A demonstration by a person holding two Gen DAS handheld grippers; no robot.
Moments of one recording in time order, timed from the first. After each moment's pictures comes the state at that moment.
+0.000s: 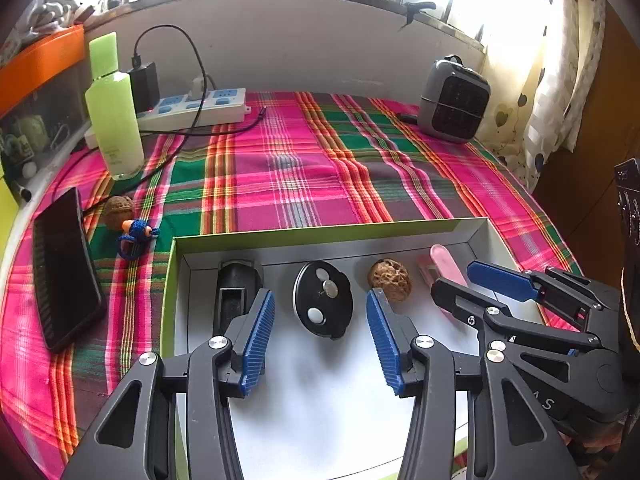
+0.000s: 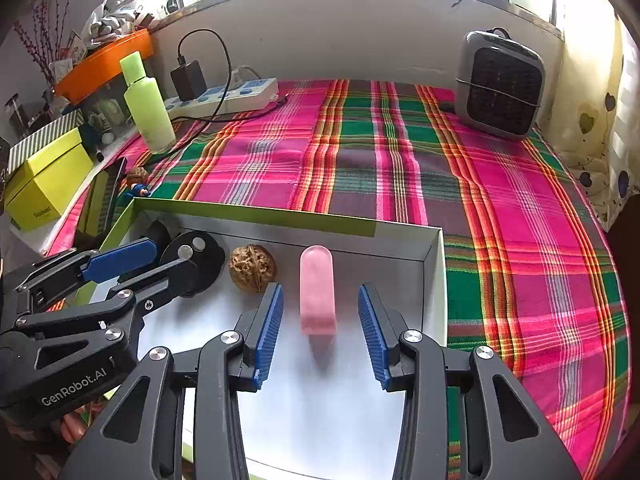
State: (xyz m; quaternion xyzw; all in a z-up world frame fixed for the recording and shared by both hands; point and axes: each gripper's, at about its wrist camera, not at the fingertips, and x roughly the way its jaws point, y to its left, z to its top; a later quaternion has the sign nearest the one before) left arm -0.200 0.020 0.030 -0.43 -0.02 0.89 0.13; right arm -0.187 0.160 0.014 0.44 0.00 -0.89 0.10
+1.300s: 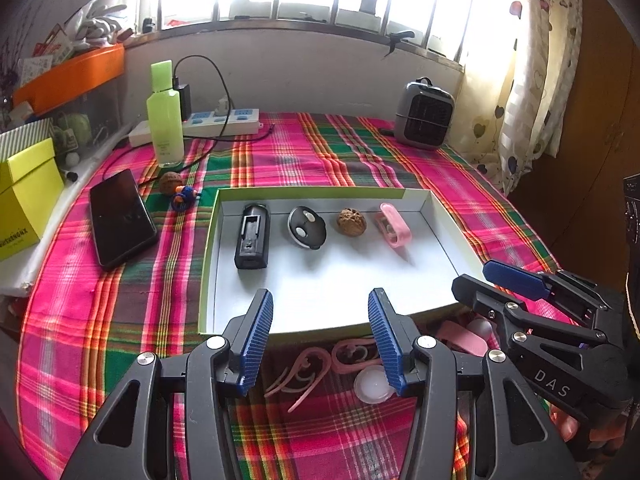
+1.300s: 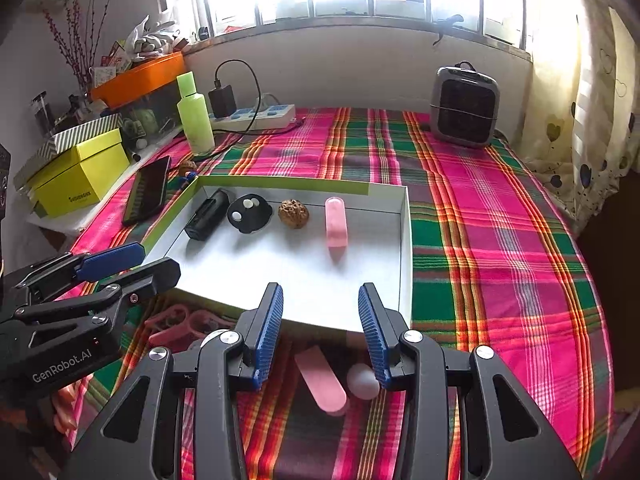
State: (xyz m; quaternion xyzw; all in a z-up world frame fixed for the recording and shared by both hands) left arm -0.093 0.009 0.060 -0.39 -0.03 0.92 0.11; right arm -0.081 0.160 0.044 0.39 0.00 -0.92 0.09
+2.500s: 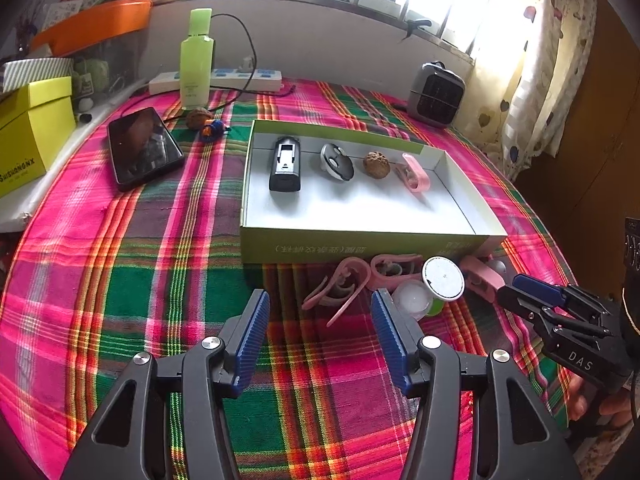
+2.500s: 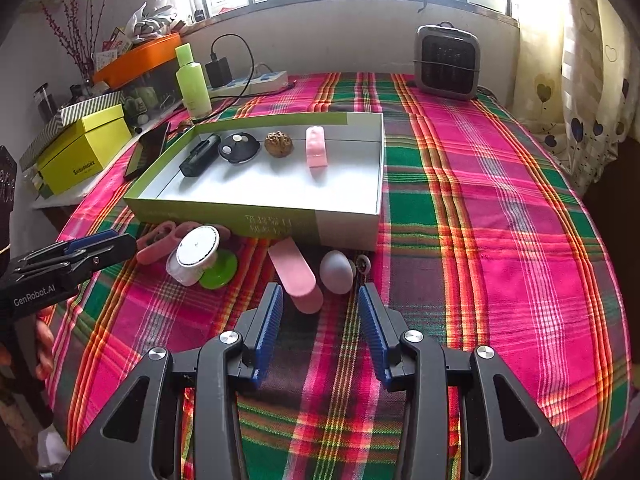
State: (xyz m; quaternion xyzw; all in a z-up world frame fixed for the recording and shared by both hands) left arm -0.061 -0.025 0.022 -0.42 -0.07 0.90 0.12; right arm -0.038 0.187 0.009 0.42 -0.01 -0.90 0.10
